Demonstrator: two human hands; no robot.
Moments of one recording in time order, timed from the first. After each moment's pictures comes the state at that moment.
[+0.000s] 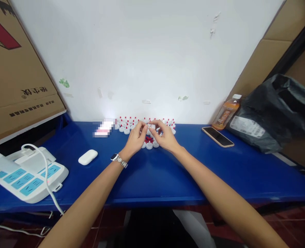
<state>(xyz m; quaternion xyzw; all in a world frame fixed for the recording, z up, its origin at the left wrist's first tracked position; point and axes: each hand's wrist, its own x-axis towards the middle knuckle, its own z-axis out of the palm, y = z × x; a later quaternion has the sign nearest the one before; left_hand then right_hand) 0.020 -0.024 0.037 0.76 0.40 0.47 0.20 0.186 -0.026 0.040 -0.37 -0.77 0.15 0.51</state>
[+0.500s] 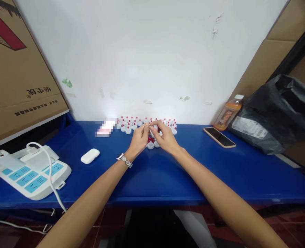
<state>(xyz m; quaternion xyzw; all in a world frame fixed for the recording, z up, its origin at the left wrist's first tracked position) 0.035 -0.024 0.031 0.71 0.39 0.53 0.25 0.180 -0.036 0.044 -0.35 -0.78 0.12 0.50</state>
